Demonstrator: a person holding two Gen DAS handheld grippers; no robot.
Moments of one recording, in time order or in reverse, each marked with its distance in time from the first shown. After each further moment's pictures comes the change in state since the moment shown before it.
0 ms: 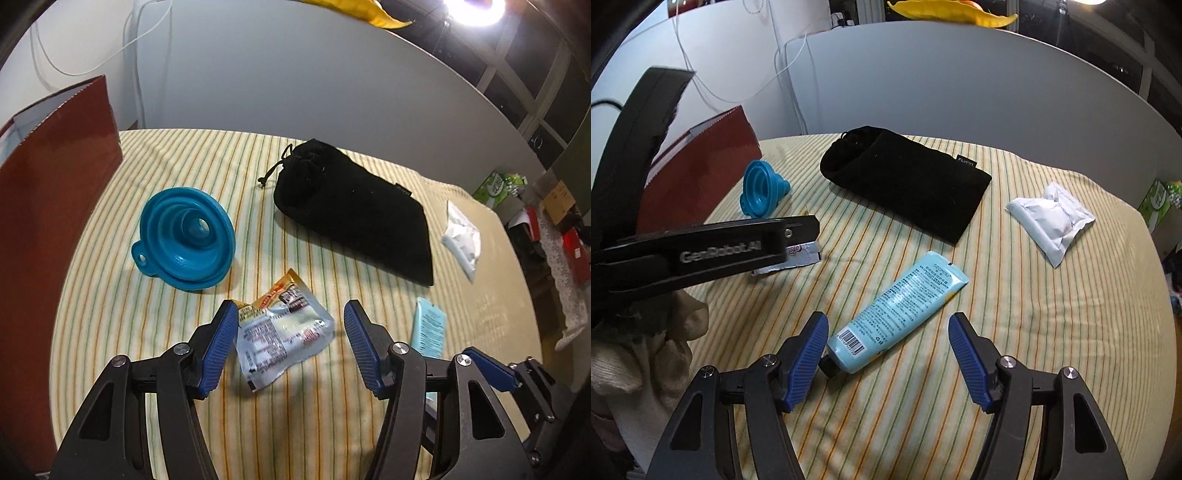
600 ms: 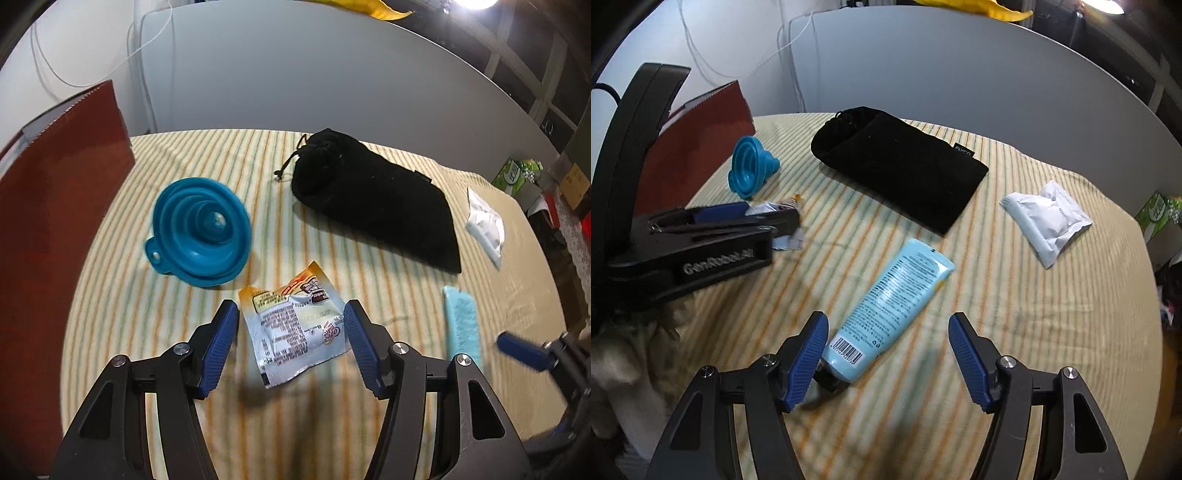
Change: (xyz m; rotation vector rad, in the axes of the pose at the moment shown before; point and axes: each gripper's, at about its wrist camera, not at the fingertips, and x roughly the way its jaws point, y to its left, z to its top) left arm 0.005 0.001 -0.010 0.050 -0.020 0.086; right arm 0.005 -0.004 0.003 -0.068 0.070 -0.036
